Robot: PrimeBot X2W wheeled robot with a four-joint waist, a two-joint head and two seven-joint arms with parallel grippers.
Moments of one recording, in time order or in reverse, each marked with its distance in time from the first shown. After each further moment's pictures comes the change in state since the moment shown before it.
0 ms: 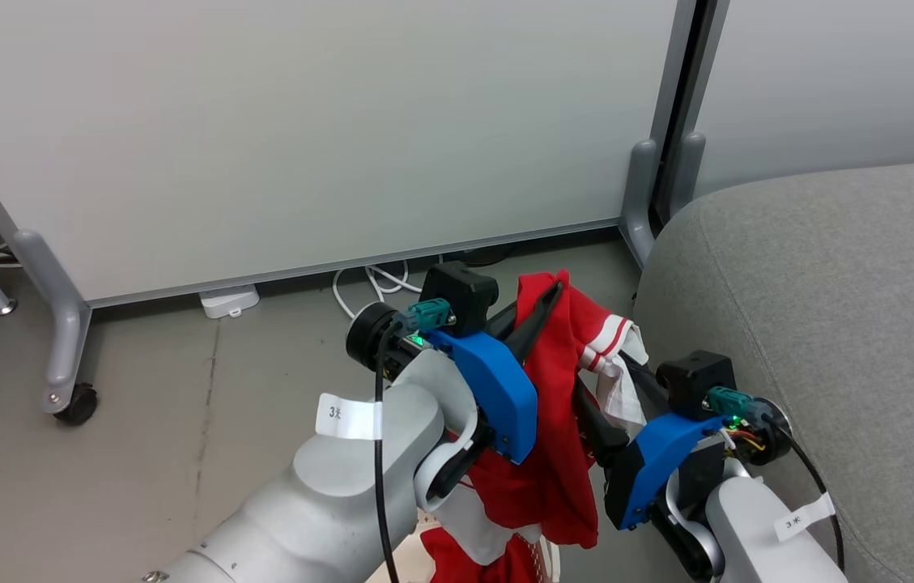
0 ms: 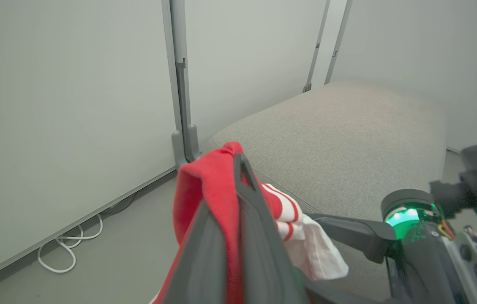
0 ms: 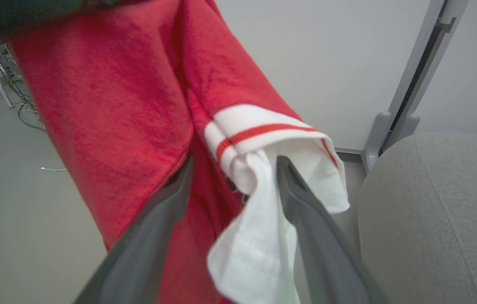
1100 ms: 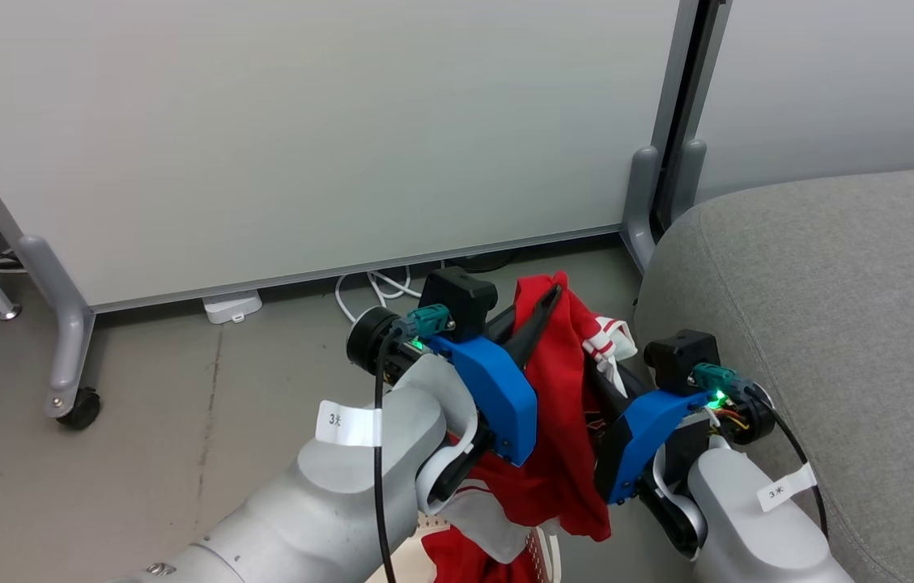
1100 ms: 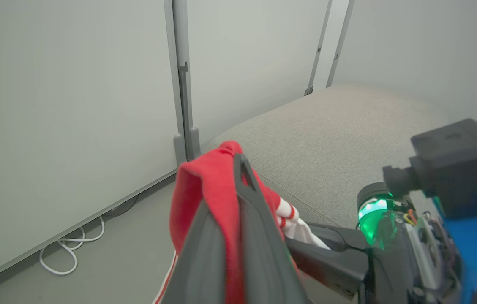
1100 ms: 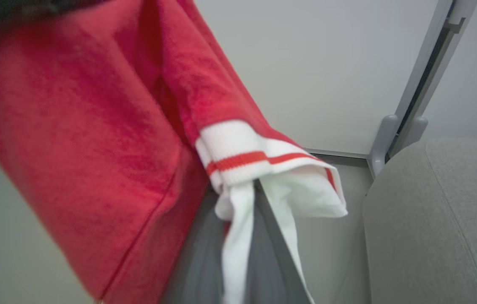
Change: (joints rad) left arm -0.027 0.000 -0.094 0.029 -0.089 0.015 -0.054; right arm -0.165 0.000 0.091 0.274 0.090 0.000 -0.120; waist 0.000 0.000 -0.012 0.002
